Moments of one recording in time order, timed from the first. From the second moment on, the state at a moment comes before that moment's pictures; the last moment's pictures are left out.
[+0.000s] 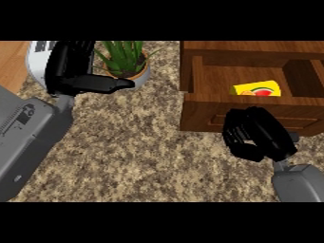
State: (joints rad) left arm -0.72 0.46 -0.40 -1.24 0.69 0.38 -0.22; right arm -0.22 -0.29 0.21 -1.55 0.76 0.14 -0.13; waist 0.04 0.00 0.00
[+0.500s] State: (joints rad) left arm -0.53 0.56 -0.30 -1.35 0.71 0.26 -0.24; right arm -0.51 -0.19 0.19 -0.99 0.91 -0.07 -0.26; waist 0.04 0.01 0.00
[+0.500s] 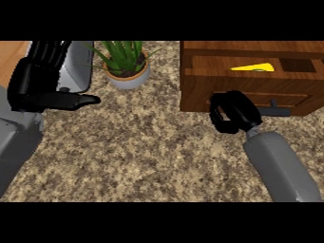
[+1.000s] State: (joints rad) left arm -0.45 0.59 -0.25 -1.38 0.71 0.18 -0.25; right arm -0.82 -0.22 0.04 -0.50 0.87 -0.10 -0.43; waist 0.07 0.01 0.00
